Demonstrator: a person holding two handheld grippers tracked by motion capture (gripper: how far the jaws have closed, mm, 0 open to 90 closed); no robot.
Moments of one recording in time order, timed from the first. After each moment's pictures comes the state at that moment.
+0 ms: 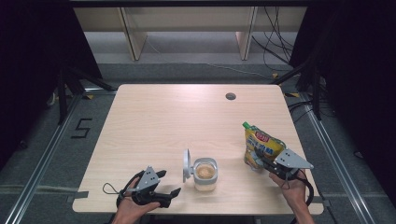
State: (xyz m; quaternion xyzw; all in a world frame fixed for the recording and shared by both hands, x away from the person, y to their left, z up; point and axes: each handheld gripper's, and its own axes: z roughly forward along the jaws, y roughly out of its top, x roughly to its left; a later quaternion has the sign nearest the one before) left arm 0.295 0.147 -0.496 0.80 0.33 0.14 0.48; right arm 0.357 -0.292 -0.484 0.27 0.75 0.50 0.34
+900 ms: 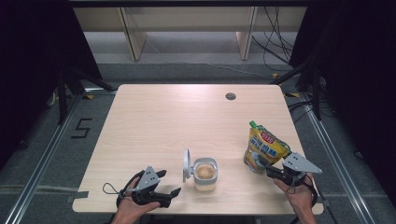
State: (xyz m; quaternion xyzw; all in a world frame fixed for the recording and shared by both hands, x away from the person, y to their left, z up) left arm 0.296 0.148 -0.495 0.80 0.32 0.14 0.48; right arm 0.340 -0.303 -0.481 0.32 0.73 0.50 0.33
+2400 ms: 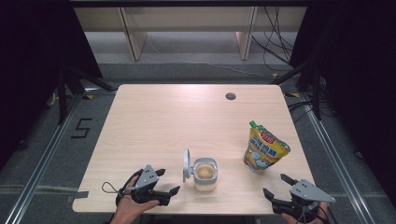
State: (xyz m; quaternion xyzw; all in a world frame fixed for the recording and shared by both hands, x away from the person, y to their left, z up) left arm 0.300 0.151 -0.496 0.80 0.33 0.14 0.48; right arm 0.250 -0.300 -0.470 0.40 0.77 0.44 0.24
